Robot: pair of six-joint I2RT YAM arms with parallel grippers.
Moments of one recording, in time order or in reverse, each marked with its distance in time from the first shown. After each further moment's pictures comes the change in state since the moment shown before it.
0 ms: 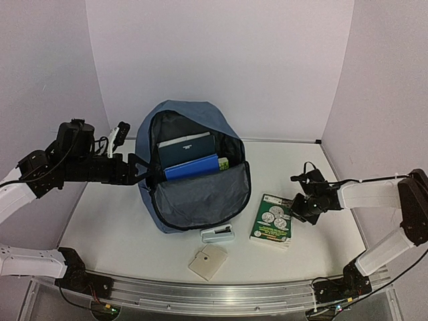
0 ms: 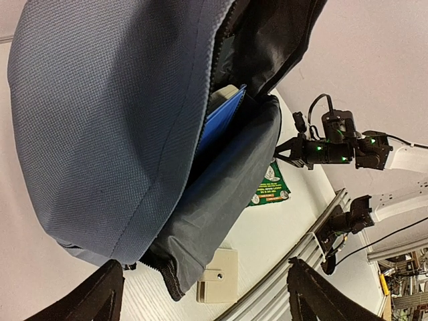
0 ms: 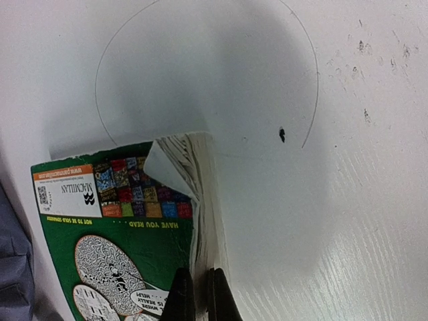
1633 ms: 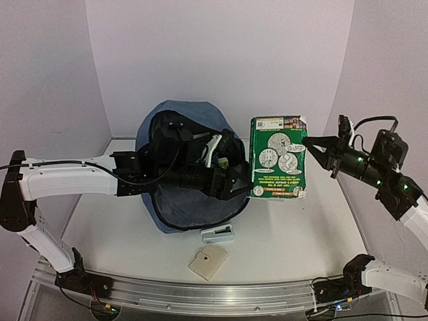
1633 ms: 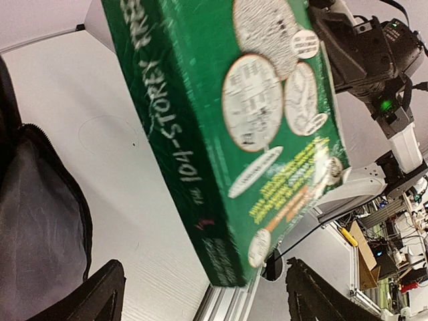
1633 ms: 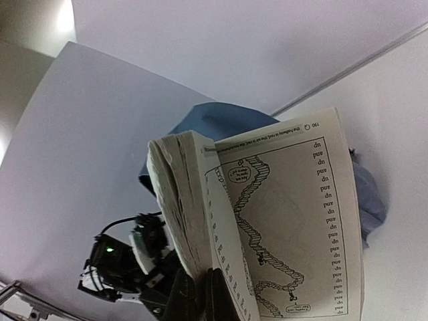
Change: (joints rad) left arm -0.390 0.634 0.243 0.576 0.079 -0.006; right arm 0.001 -0.702 0.195 0.154 -0.524 0.116
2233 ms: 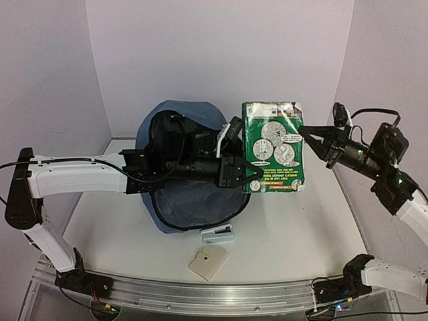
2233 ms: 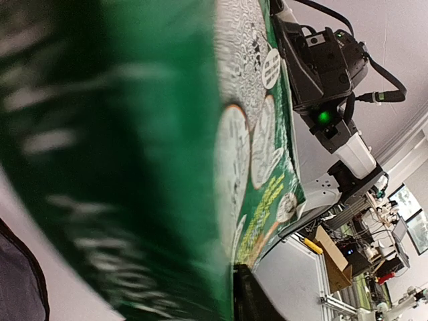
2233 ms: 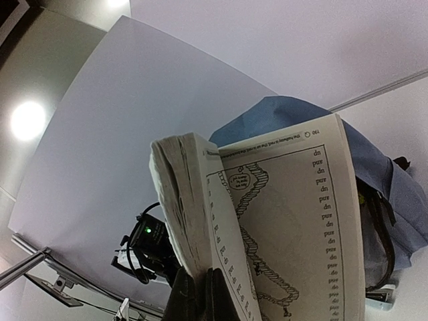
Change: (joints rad) left arm -0.004 0.071 0.069 0.180 0.130 -0.048; right arm 0.001 0.063 0.020 0.196 -0.141 0.030
